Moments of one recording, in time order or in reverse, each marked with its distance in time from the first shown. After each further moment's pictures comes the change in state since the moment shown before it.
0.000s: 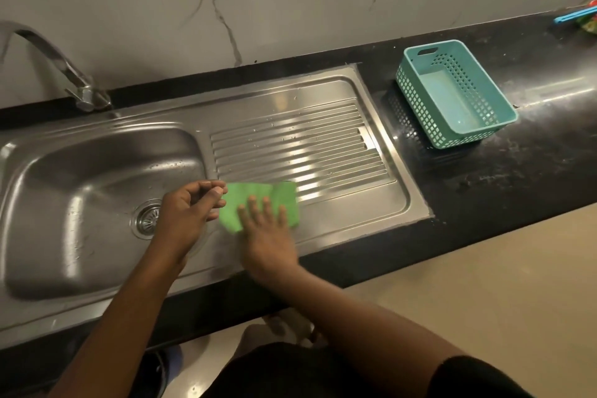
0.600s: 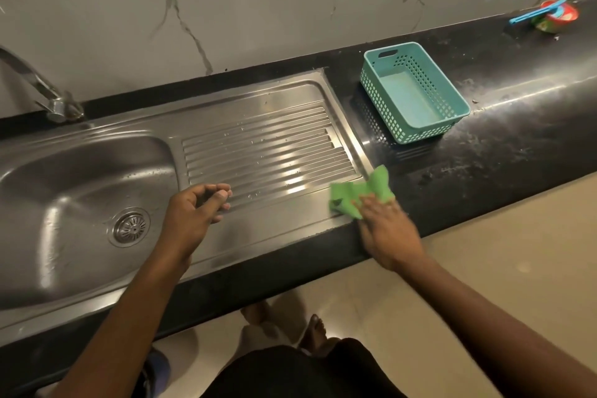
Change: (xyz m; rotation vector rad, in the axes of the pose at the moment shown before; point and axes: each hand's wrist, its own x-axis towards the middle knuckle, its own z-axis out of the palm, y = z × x) left_hand -0.022 -0.002 0.055 0.033 -0.080 0.045; right_hand -0.124 0.241 -0.081 -0.144 0.220 0.137
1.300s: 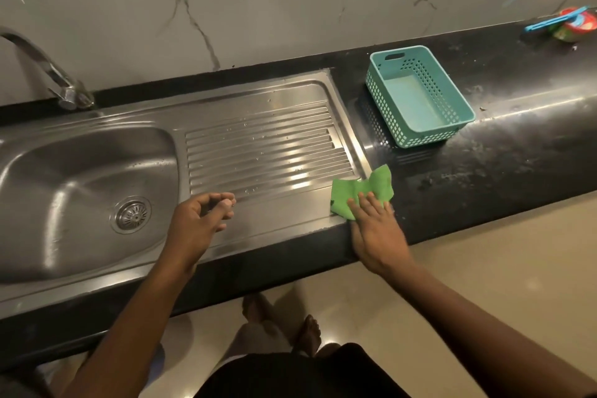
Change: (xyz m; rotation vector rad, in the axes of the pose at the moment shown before) left_hand -0.025 -0.021 0.020 -0.014 0.041 -0.005; right_hand 0.005 0.005 0.012 0.052 -0.025 0.030
